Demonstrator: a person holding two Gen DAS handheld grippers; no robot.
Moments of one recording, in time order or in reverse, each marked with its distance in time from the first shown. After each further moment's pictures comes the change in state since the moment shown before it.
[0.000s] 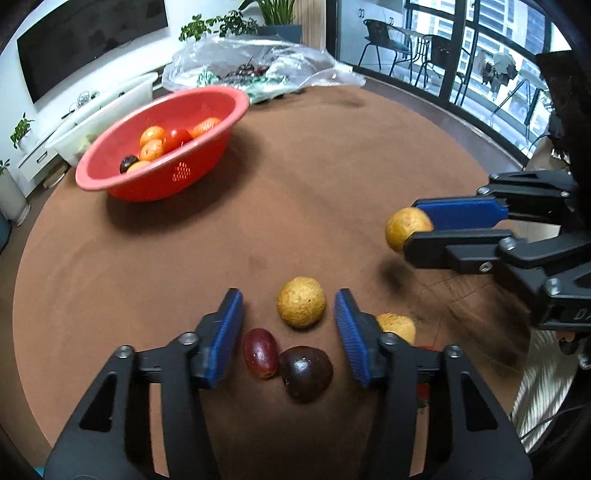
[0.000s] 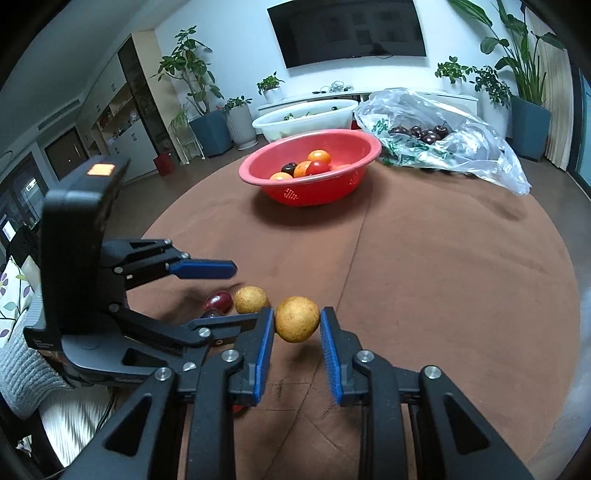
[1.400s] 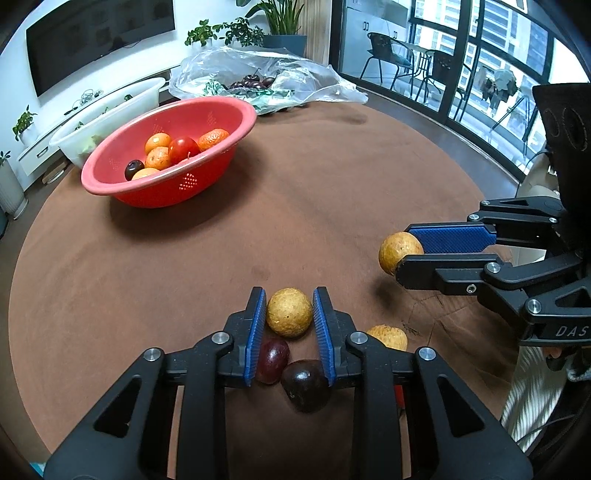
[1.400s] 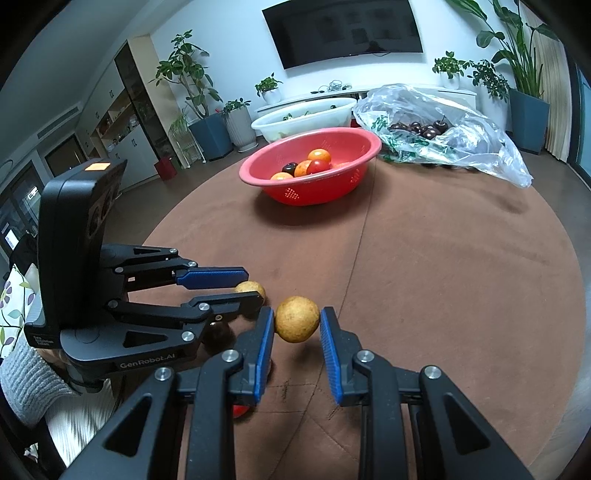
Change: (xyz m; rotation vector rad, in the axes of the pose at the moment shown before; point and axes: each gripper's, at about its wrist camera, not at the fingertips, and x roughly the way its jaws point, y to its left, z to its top) left arm -0.014 0.004 -0.002 -0.035 -0.049 -0.034; right arm 0.003 -0.003 -0.002 0.021 -0.003 0.018
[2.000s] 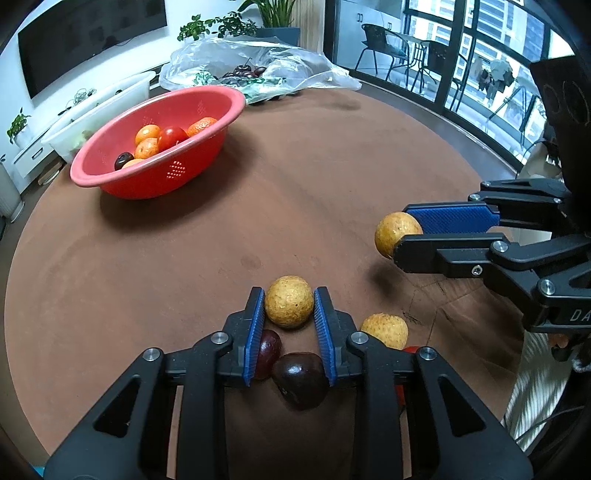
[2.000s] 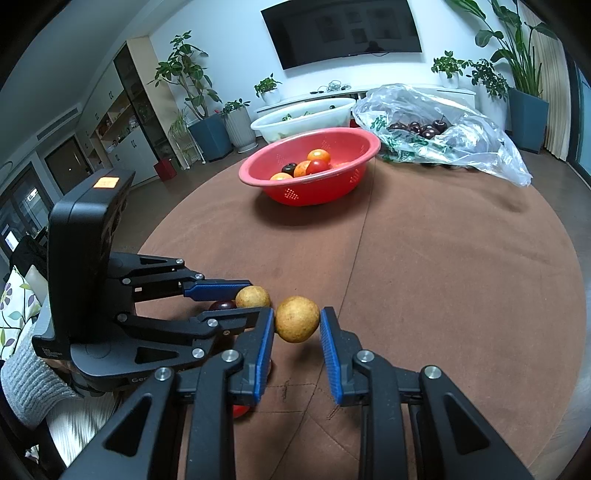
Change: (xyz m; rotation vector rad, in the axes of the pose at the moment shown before) left arm 0.011 -0.003 -0.002 0.014 0.022 -0.006; right arm -0.001 0.000 0.000 0.004 -0.002 0.001
